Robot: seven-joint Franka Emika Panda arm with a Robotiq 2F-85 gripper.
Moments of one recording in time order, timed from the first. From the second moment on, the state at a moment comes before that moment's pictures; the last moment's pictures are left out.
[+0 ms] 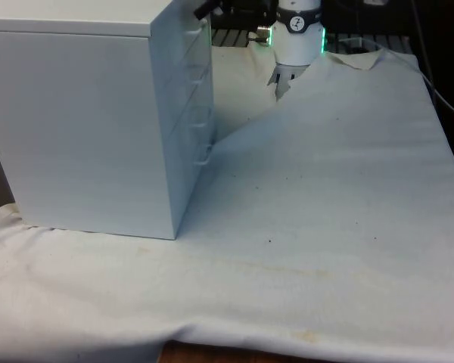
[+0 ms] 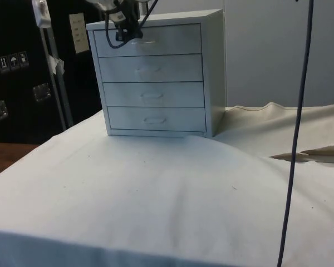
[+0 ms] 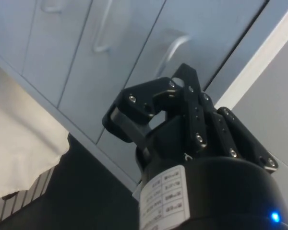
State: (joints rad) arm 0.78 0.31 -0.74 -1.87 -0.80 1.94 0.53
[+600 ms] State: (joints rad) arm 0.79 0.29 -0.69 -1.85 -0.74 1.92 0.56
